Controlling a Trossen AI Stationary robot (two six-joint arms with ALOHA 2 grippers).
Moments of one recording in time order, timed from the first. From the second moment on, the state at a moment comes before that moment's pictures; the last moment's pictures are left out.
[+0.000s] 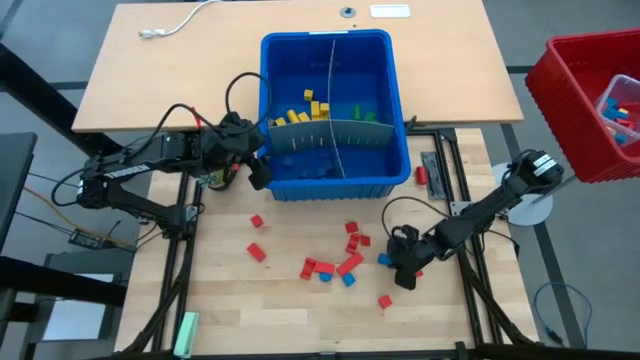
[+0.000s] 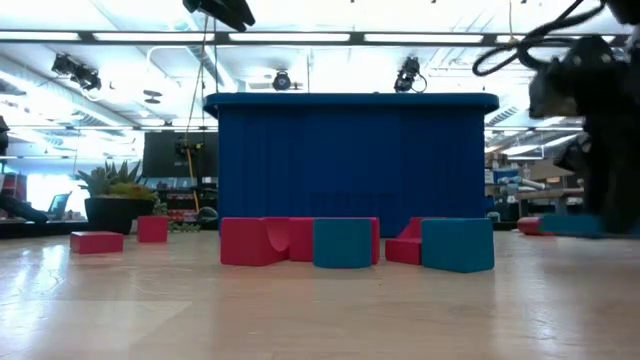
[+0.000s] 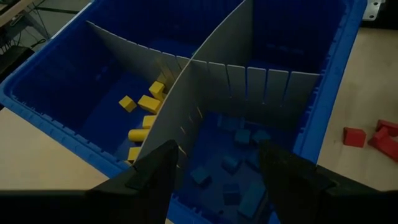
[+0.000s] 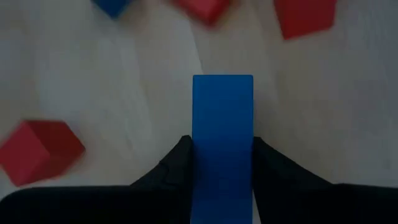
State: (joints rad) left arm 0.13 1.22 1.47 -0.91 -0.49 -0.06; right arm 0.55 1.33 0.57 -0.34 0.22 0.80
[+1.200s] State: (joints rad) left arm 0.13 1.22 1.47 -0.52 -0.49 -0.06; right arm -0.23 1.56 1.23 0.09 0.27 -0.06
